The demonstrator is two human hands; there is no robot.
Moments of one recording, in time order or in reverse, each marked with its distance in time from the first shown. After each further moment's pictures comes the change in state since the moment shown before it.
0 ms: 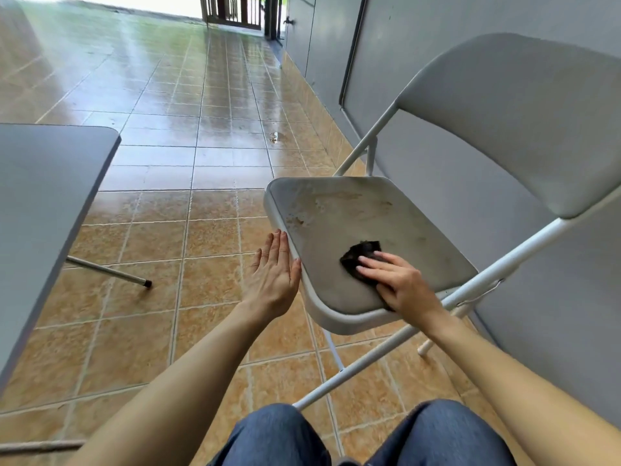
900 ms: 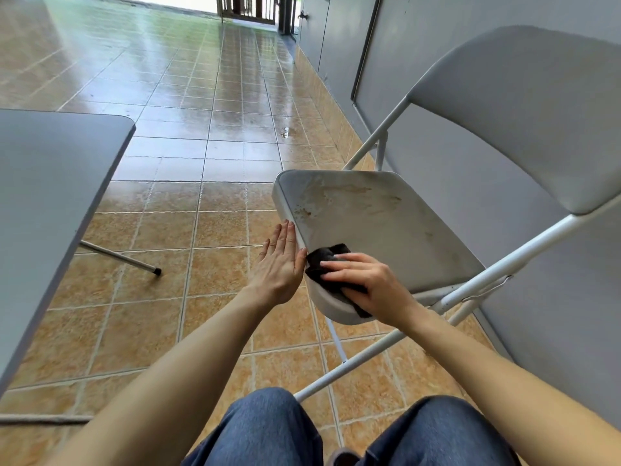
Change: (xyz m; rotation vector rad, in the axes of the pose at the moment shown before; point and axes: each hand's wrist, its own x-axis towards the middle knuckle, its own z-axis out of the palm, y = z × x) left_hand 0.001 -0.004 -0.002 -0.028 -0.027 0.027; right_hand 0.018 -0.059 0.010 0.209 -0.053 -0.272
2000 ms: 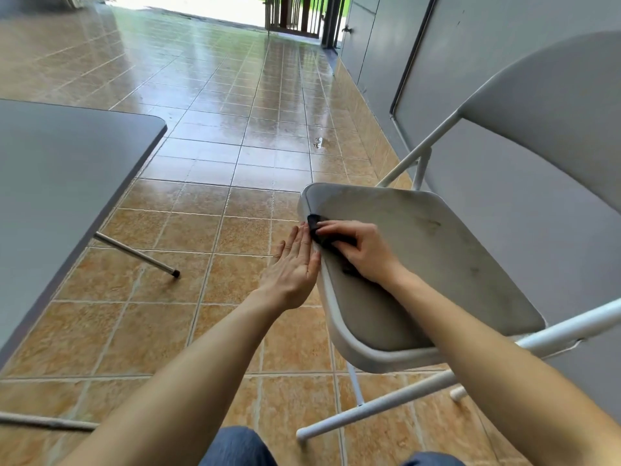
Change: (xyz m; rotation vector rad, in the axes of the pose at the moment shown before) left_hand 0.046 -0.020 0.001 -0.062 0.037 -0.052; right_hand 0.126 0.053 0.021 0.273 0.060 0.110
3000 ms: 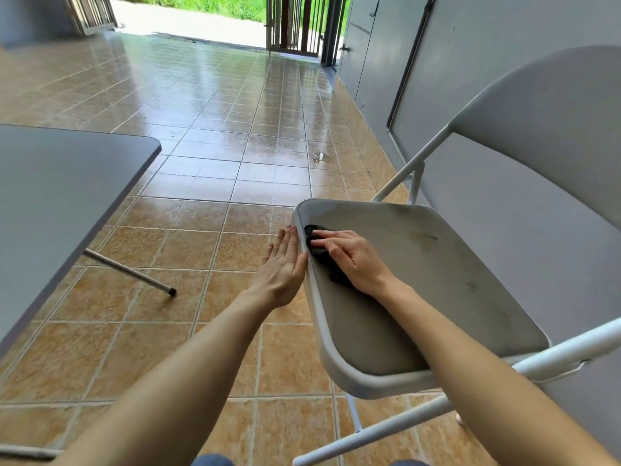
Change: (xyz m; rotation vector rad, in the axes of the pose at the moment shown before) left_hand 0.024 -0.002 -0.014 -0.039 0.009 -0.026; right_hand 0.006 0.020 -0.003 -0.057 -0.043 0.032
